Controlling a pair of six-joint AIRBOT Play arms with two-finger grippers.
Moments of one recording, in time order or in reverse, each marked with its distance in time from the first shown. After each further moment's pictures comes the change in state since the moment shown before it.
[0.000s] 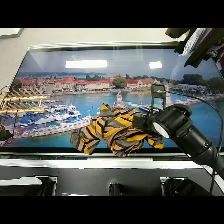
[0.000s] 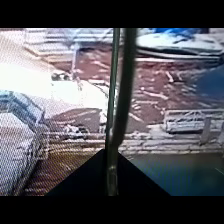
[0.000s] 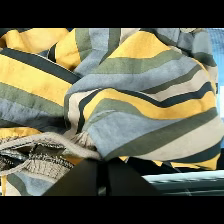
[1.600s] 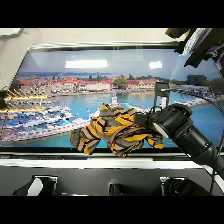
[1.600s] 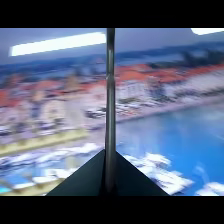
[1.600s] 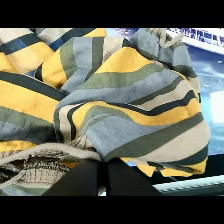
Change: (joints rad) left arm -0.400 0.777 -0.140 -0.500 0.048 0.087; right arm 0.000 0.000 0.000 -0.074 -0.003 0.063
